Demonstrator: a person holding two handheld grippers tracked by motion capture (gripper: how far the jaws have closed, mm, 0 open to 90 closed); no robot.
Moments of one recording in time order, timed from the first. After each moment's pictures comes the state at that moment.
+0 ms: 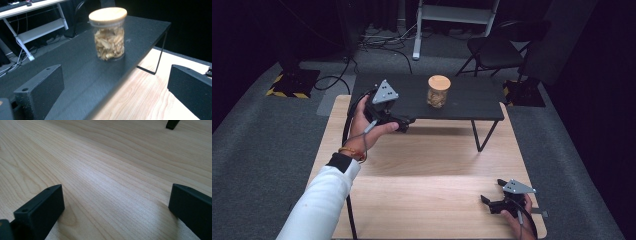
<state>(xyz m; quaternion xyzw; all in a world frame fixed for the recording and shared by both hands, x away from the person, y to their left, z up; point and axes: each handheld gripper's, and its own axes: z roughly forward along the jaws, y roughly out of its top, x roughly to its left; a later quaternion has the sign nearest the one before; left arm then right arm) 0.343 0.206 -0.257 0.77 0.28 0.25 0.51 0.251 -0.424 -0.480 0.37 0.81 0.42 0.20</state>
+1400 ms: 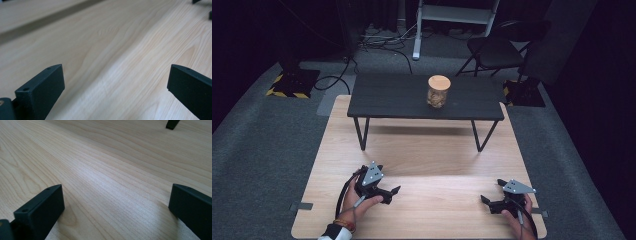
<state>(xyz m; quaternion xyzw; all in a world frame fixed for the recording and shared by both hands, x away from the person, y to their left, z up) 0.257 0.232 -0.458 0.81 0.33 0.18 0.45 0.251 -0.424 -0.480 0.37 0.81 0.42 0.20</state>
